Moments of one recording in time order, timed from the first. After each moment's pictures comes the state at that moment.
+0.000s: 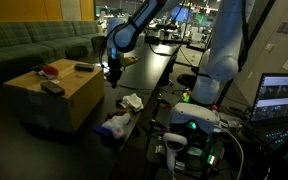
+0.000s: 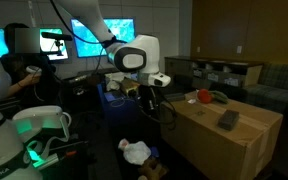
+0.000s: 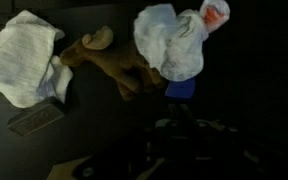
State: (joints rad) arm 0.07 0.11 0.02 -2.43 0.11 2.53 0.10
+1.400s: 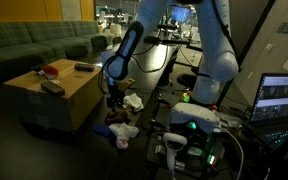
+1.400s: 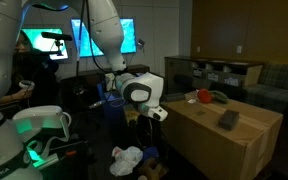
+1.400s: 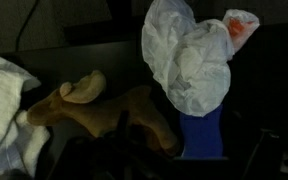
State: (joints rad) arm 0.07 0.48 0.04 -2.32 0.11 2.58 0.13
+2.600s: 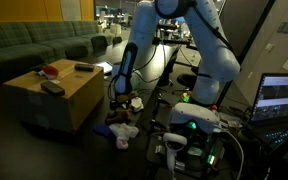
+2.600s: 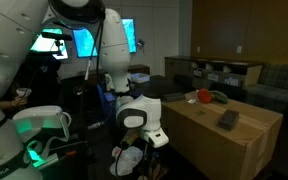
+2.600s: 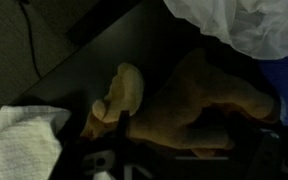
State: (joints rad) arm 0.15 0.68 -0.10 -2.35 0.22 2.94 0.47
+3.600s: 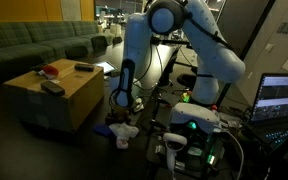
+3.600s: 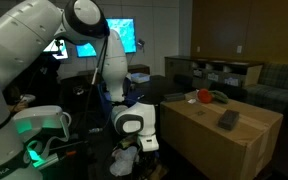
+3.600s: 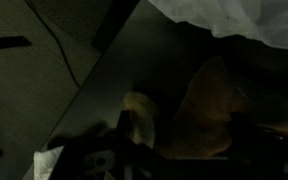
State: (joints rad) arm 0.41 0.84 -0.27 -2.30 0.23 2.95 0.90
